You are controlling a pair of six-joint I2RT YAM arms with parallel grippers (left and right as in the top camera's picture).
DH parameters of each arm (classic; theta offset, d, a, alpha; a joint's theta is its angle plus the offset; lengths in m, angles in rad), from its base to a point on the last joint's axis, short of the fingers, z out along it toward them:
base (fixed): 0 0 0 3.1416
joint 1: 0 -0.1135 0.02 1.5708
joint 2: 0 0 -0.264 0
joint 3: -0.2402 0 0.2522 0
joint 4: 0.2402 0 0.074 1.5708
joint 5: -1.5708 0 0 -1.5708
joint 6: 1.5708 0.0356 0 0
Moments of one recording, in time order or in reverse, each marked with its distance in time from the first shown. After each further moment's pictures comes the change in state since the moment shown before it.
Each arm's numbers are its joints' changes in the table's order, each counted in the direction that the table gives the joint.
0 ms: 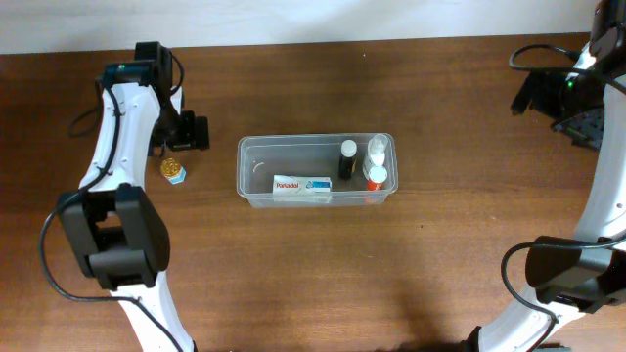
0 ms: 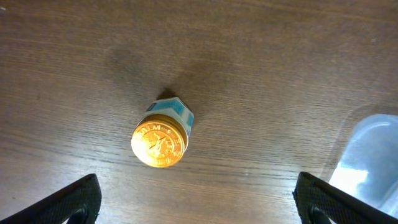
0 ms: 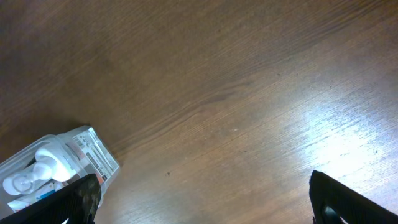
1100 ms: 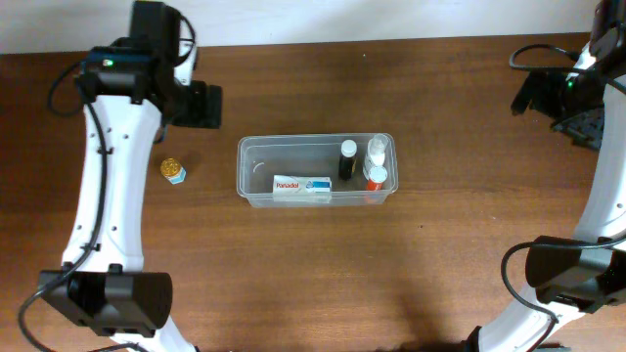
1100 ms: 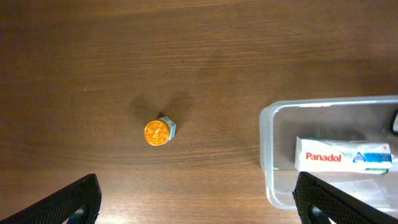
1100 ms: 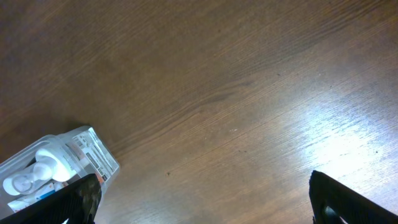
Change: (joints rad) left arm 0.132 -0.285 -0.155 0.100 0.024 0.051; right arm 0.000 0.000 0.000 0.000 0.000 0.000
